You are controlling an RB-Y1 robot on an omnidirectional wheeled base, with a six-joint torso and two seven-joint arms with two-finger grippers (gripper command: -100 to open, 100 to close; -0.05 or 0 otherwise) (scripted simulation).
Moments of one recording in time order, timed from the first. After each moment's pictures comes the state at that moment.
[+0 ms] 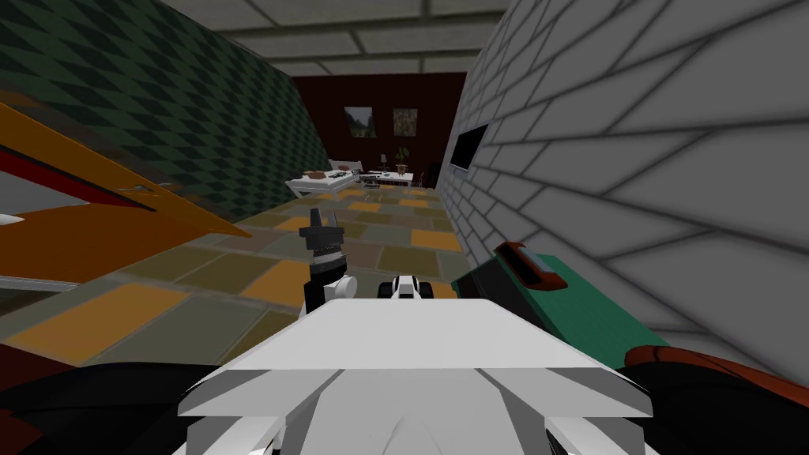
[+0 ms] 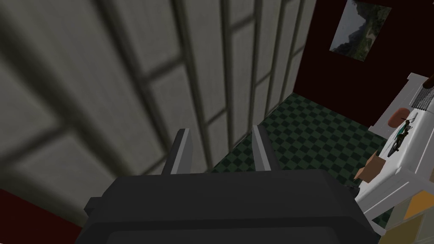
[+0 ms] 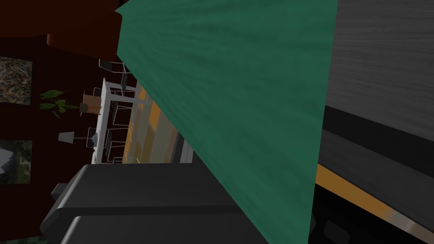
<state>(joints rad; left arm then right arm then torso) 0.54 -0.03 -0.04 -2.34 0.08 -0.48 0.09 0.98 -0.57 0.05 -0.60 2.71 1.35 -0.22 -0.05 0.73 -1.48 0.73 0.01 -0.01</state>
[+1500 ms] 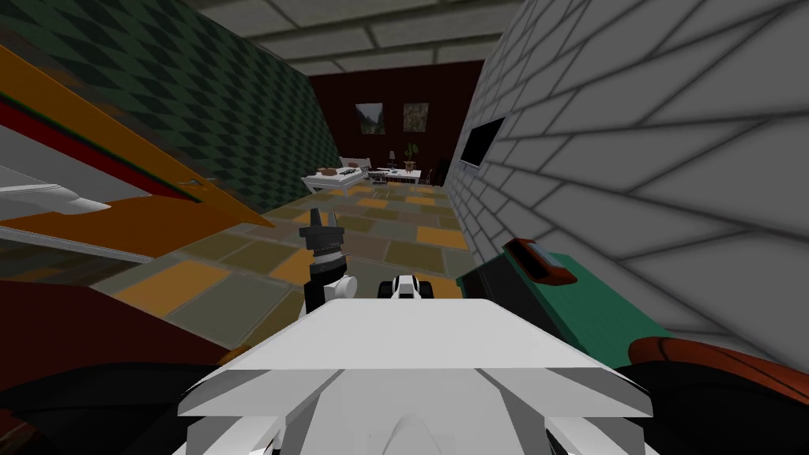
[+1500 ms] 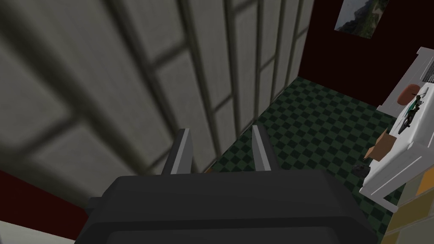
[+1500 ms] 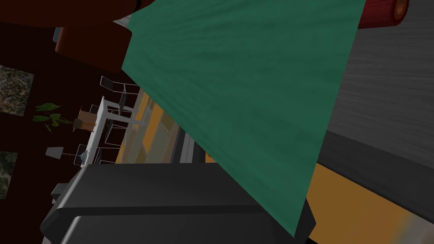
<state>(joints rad) 0.54 -0.03 -0.04 -2.34 0.08 -0.48 0.09 0.94 -0.57 0.06 -0.75 2.46 1.20 0.01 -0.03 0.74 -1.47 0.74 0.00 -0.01</state>
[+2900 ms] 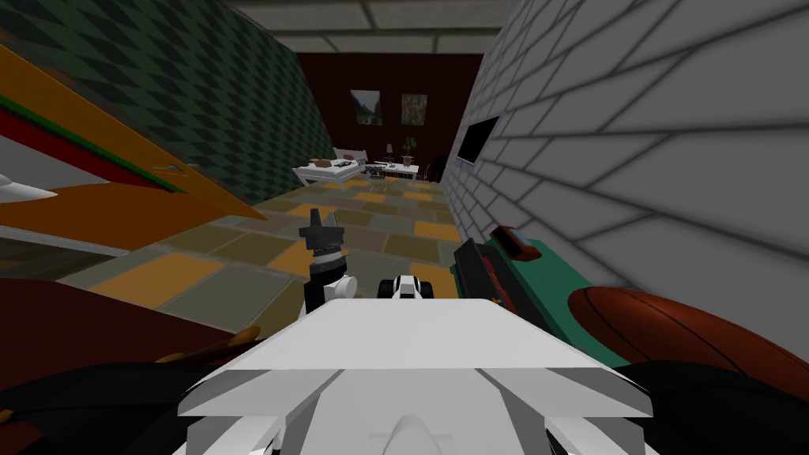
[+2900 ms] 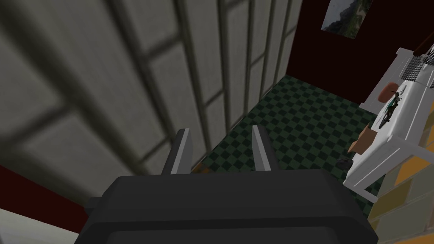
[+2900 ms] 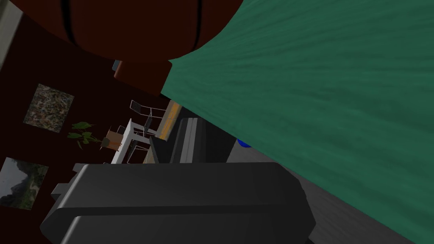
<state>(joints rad) 0.54 -0.03 -0.04 -2.34 0.08 -0.48 0.09 0.89 -0.61 0.11 -0.98 2.22 1.15 0.21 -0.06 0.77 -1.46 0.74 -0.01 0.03</state>
